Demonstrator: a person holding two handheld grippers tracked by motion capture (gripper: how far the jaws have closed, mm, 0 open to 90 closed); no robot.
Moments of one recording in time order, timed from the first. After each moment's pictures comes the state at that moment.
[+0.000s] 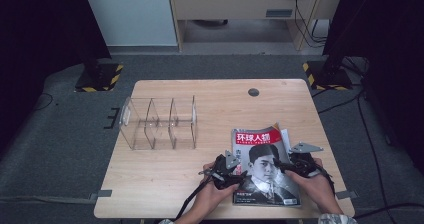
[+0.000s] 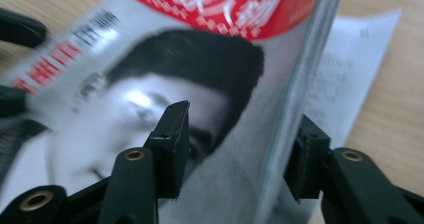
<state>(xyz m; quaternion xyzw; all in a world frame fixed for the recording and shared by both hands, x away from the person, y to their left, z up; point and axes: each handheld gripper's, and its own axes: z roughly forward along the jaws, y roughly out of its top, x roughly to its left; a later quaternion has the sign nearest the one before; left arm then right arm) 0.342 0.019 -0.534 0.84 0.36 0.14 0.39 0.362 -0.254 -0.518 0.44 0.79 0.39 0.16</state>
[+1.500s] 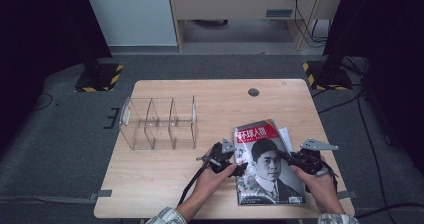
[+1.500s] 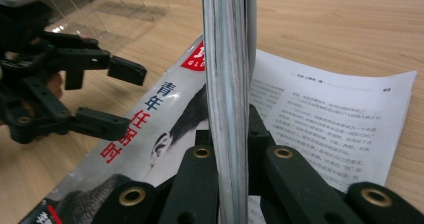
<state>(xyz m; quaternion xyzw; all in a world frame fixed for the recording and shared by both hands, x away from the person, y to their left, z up) 0.384 0.025 -0.527 0.83 0.36 0.10 0.41 0.358 -0.268 -0.494 0.43 0.75 0.50 0.12</state>
